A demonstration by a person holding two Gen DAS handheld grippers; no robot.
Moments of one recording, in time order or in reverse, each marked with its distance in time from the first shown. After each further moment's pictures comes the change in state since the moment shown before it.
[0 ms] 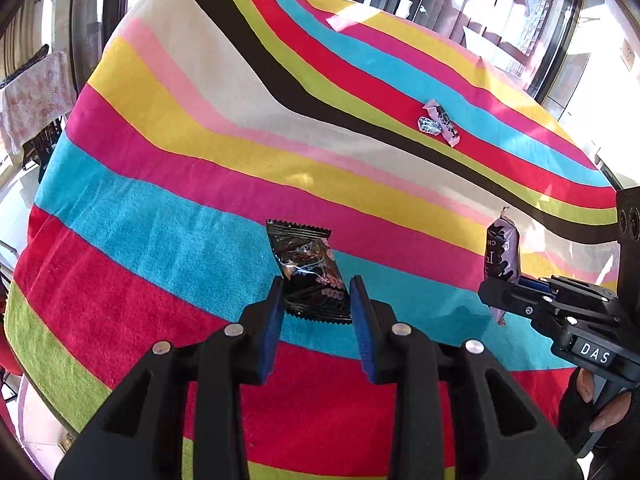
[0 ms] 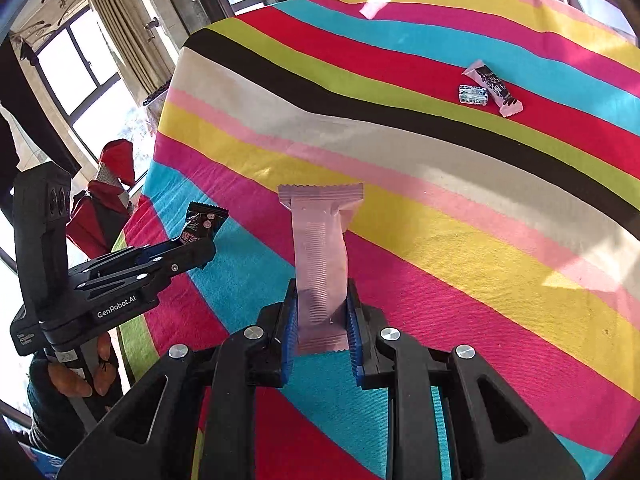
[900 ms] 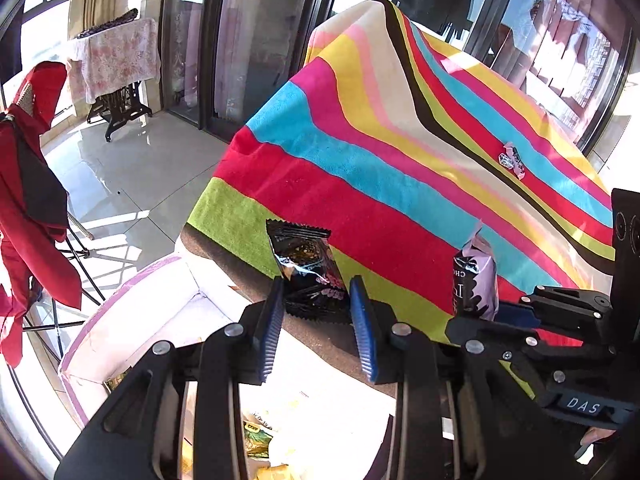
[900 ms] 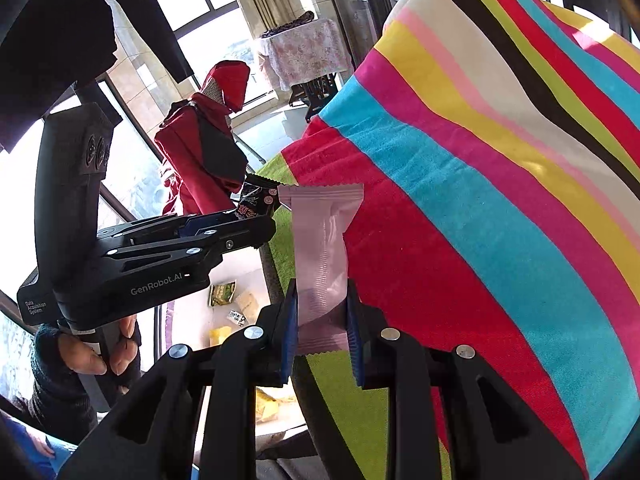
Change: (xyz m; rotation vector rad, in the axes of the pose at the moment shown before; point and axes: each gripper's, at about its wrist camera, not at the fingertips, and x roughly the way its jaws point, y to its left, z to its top) left arm -0.103 0.115 -0.071 -0.203 -0.052 0.160; right arm 0.041 0.172 -0.025 -0.322 0.123 0.263
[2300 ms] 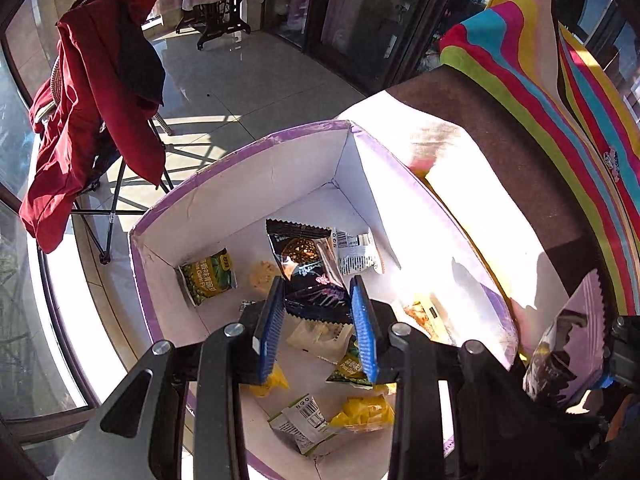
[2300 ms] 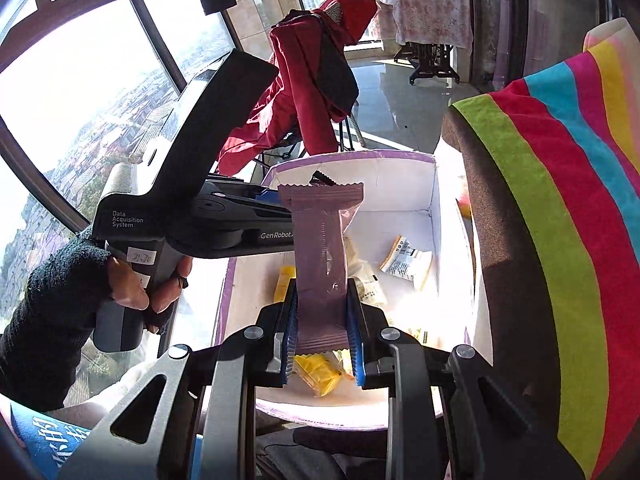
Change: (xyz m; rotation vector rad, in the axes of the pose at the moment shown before) left arm 0.004 0.113 -0.086 -0.254 0.213 0.238; right arm 0.067 0.119 -0.031 -0.356 0.192 0.172
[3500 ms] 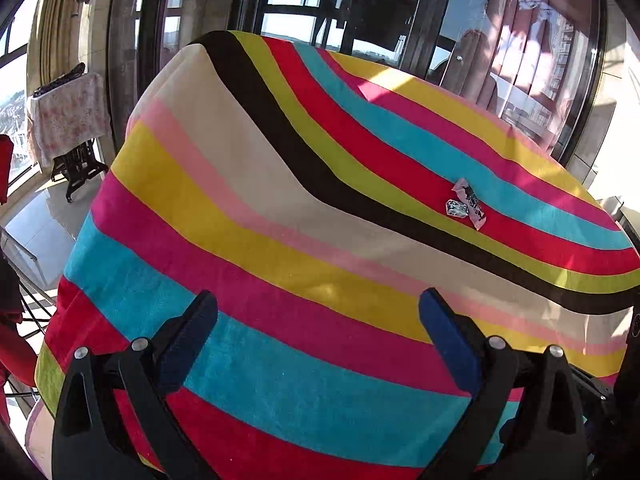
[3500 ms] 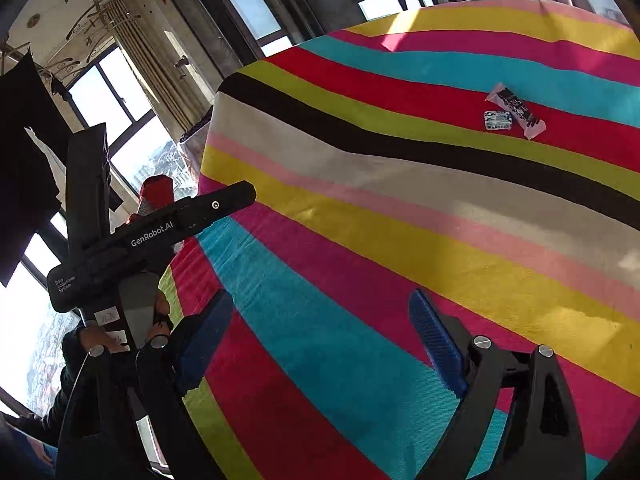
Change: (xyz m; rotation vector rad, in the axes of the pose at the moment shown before) left arm -0.014 -0.330 0.122 0.388 -0.315 -0.320; right arm -0.214 -0.227 -0.148 0.732 -0.484 -0.341
